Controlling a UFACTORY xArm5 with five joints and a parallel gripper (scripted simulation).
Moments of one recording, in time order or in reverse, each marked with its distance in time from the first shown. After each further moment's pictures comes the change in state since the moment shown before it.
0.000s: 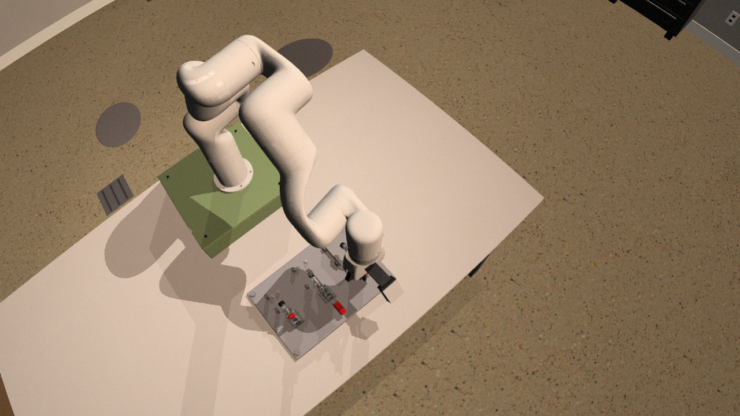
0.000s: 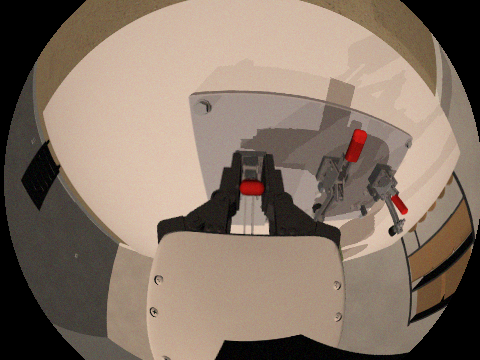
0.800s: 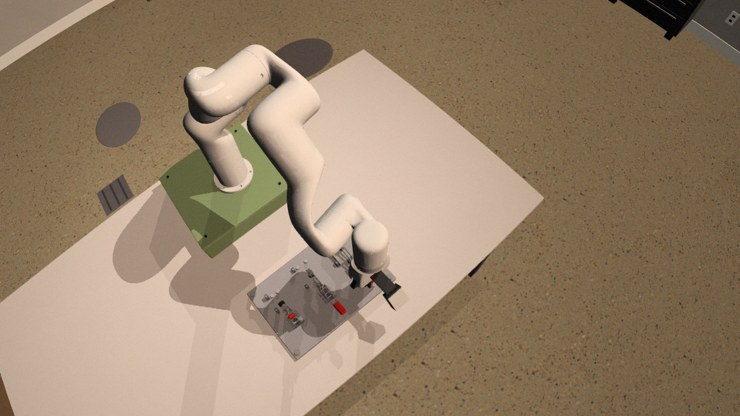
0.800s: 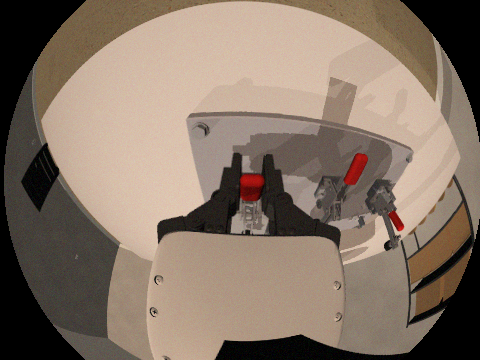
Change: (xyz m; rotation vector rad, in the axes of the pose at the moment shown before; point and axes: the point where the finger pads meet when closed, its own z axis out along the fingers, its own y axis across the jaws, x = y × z) arm 0.019 0.000 0.016 0.001 0.003 0.000
